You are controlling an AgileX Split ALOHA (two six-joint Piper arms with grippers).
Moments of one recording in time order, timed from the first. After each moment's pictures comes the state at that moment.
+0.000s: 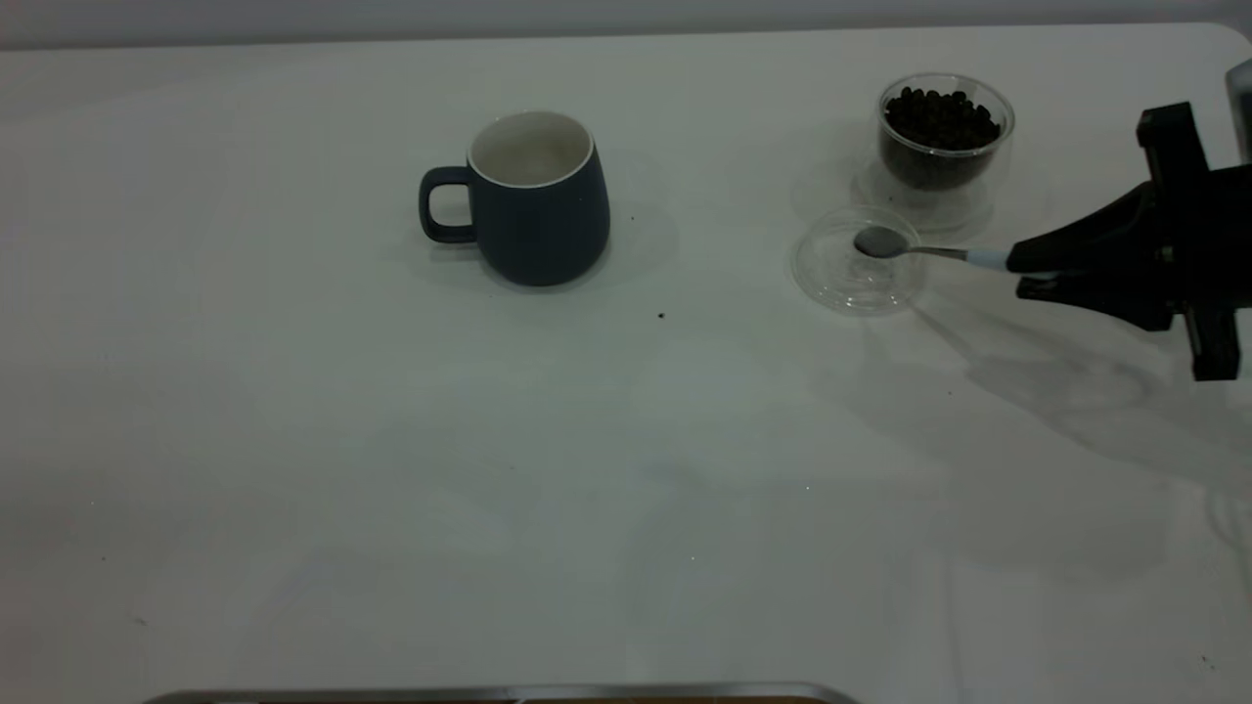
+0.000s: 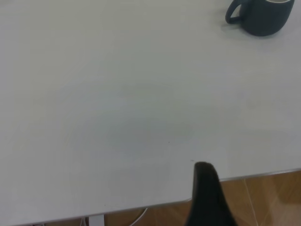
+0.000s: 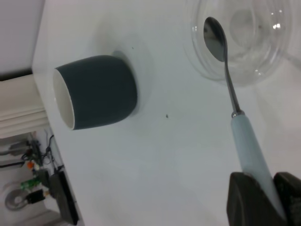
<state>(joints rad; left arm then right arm) -0.11 -0.02 -0.49 -0.03 1.14 0.02 -0.24 2.33 -0.76 1.79 0.95 -1.41</state>
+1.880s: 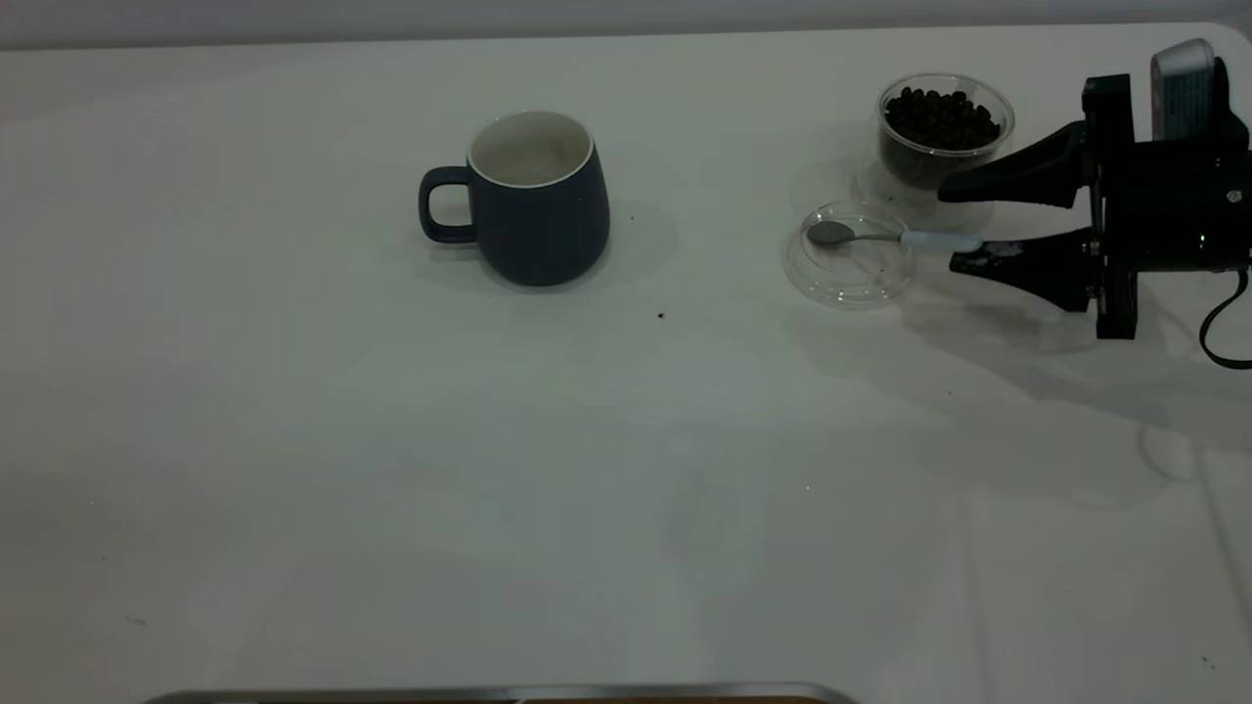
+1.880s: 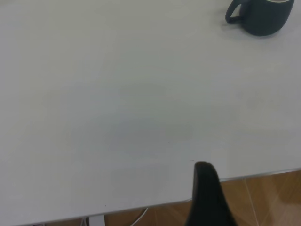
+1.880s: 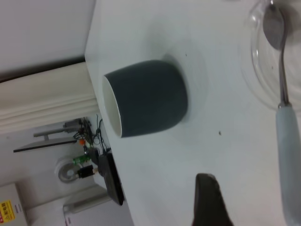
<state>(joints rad) -0.11 -0.02 -0.49 -0.03 1.14 0.03 -0.19 2.48 -0.97 1.76 1.10 -1.30</state>
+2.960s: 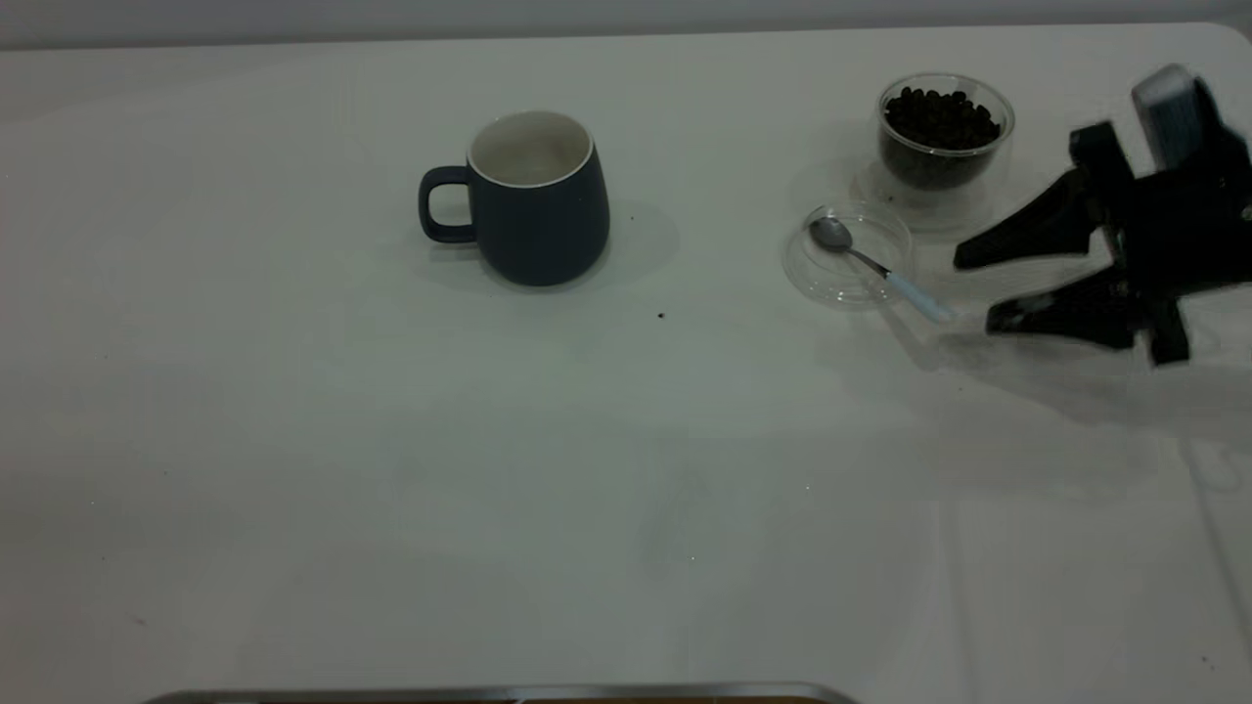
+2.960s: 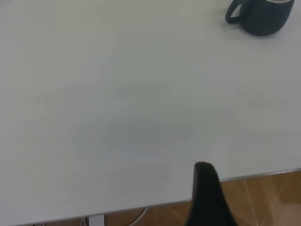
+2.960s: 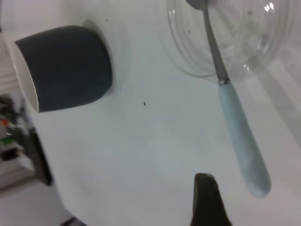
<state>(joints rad) -0.11 -0.02 -0.49 -0.03 1.14 0.02 -0.19 2.39 -0.97 1.55 0.88 -1.21</state>
